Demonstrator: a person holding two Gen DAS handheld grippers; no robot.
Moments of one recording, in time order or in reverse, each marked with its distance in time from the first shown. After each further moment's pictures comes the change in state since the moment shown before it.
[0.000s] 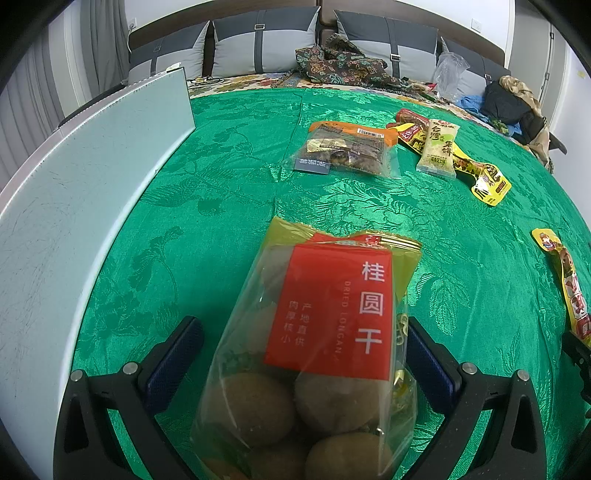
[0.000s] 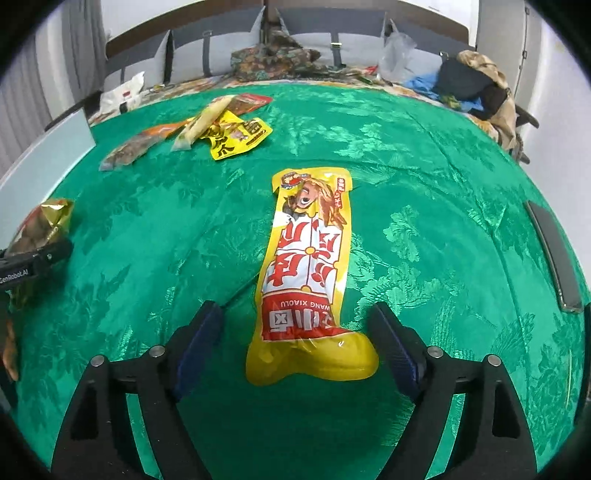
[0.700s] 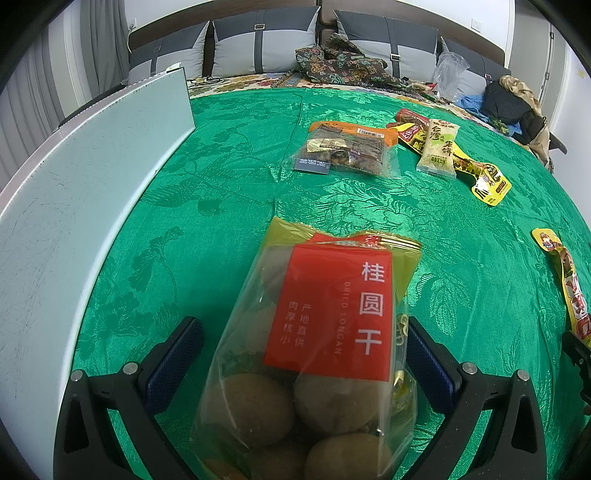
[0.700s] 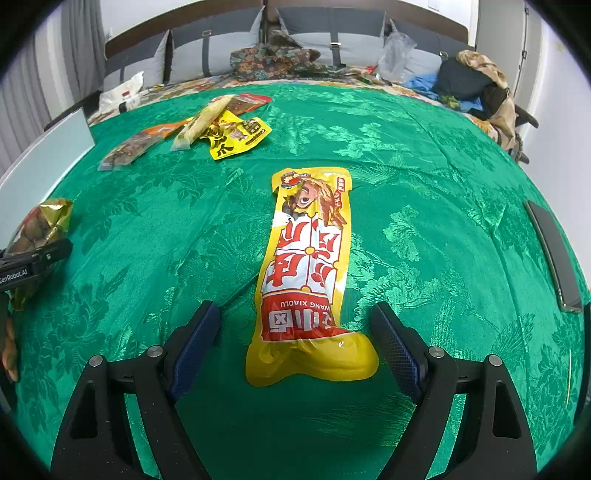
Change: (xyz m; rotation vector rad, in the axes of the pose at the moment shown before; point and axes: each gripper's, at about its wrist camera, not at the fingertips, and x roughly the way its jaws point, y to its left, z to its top) left arm -0.001 0.000 0.000 0.000 0.000 0.000; right arm 0.001 0.001 -0.001 -0.003 0.000 -0.005
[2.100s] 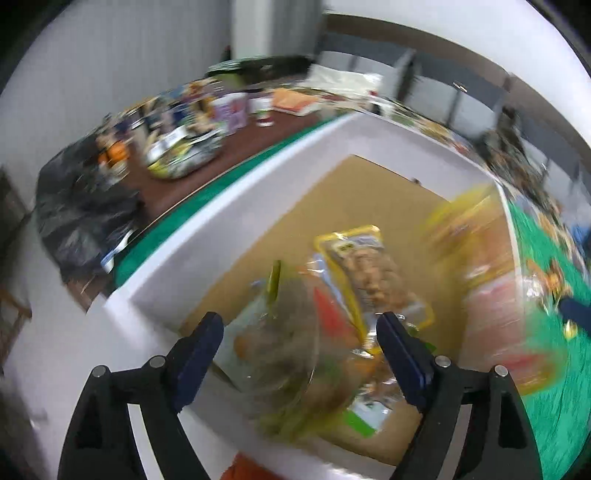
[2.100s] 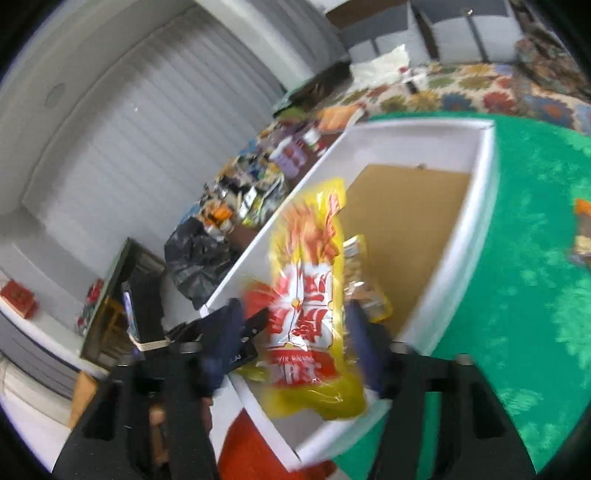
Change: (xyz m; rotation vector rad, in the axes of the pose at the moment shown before) left arm -0.181 0.347 -0.045 -0.506 -0.033 0.280; right arm -0.116 0.398 0.114 -0.204 0.164 0.959
